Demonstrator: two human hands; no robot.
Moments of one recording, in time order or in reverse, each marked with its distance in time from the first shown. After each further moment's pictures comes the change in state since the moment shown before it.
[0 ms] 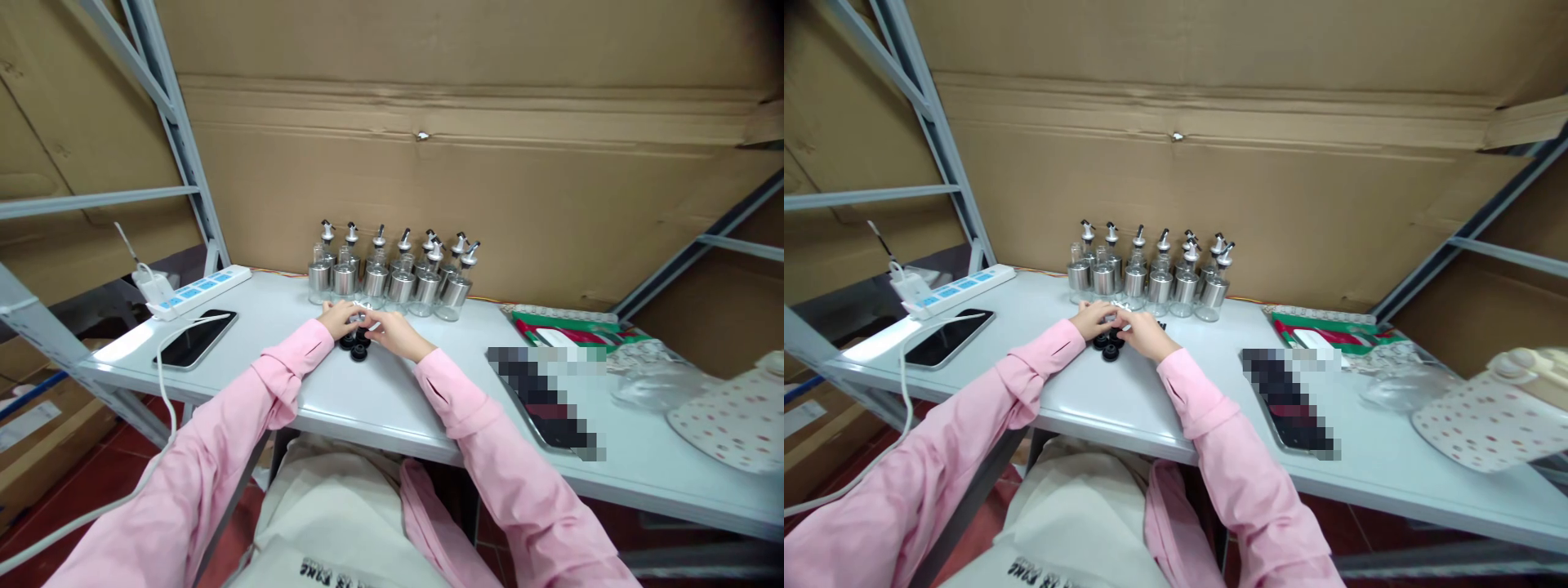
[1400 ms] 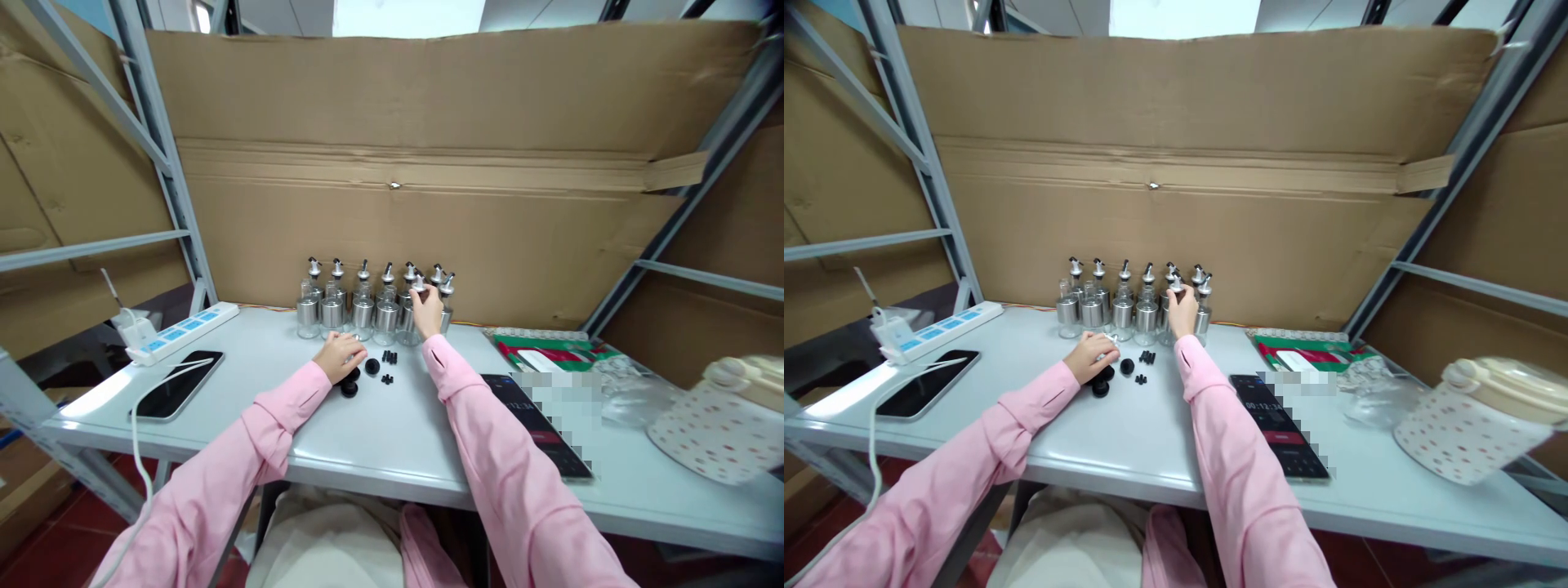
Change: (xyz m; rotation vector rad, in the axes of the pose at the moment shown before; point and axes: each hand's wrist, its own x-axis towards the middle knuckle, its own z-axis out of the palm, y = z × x) left_hand -0.009 0.031 -0.011 -0.069 0.182 0.234; right_hand 0.046 0.081 -0.077 0.080 0.977 0.355
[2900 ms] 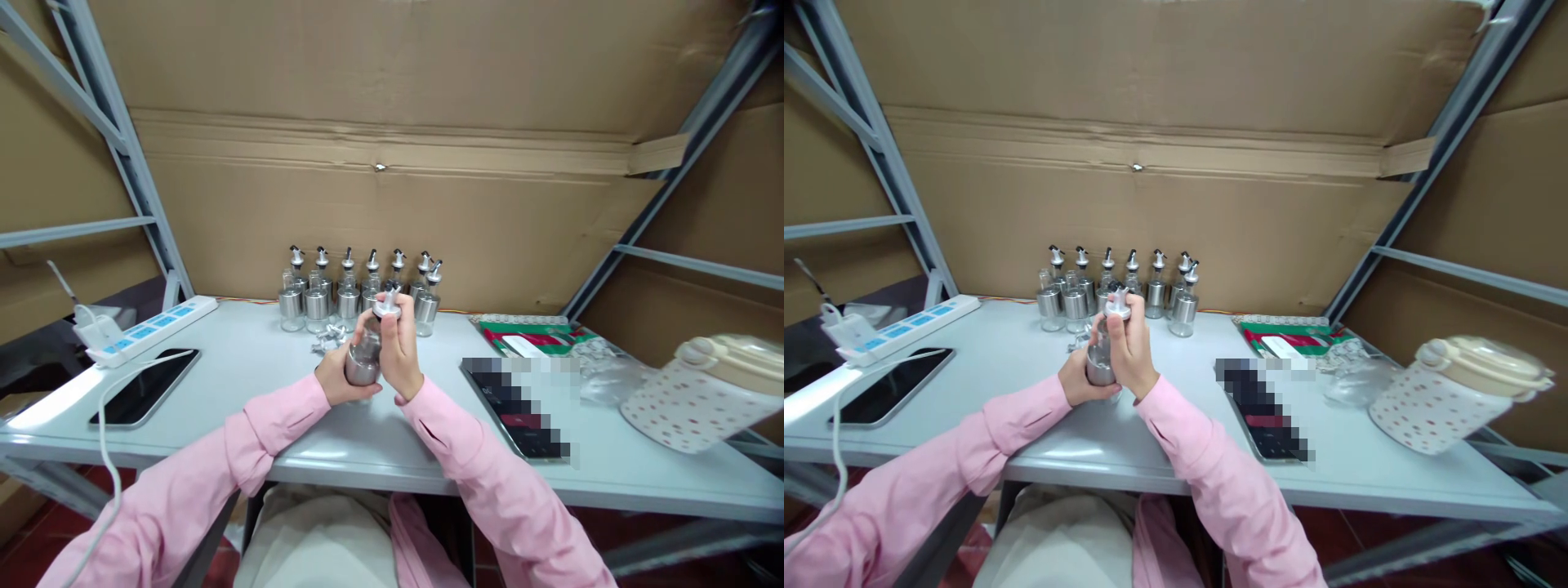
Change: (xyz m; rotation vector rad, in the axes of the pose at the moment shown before) left_hand -0.015 0.046 0.013 -0.570 0.207 -0.107; right_hand -0.123 -0.109 -0.047 0.705 -0.413 -0.243
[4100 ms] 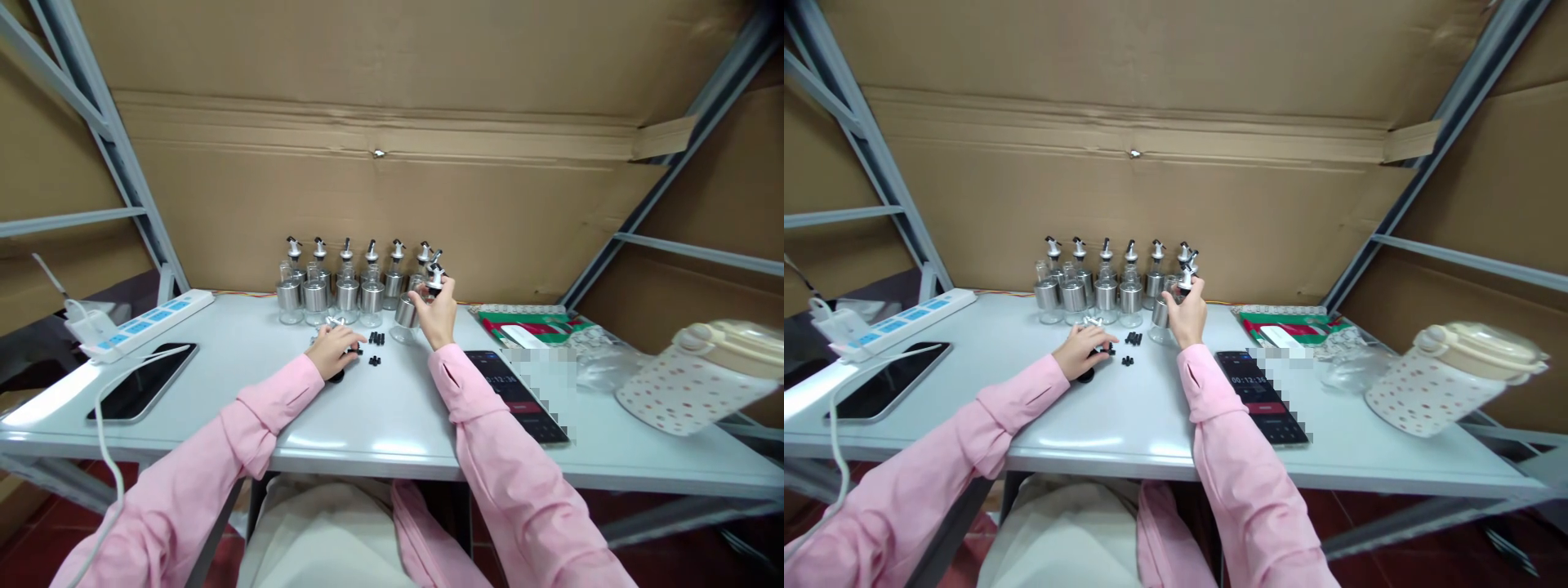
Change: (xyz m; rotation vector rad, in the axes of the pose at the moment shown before) left_hand 0.021 -0.029 -0.018 0.542 -0.326 0.099; right_hand 0.033 0.076 -0.102 -0.884 0.355 0.222
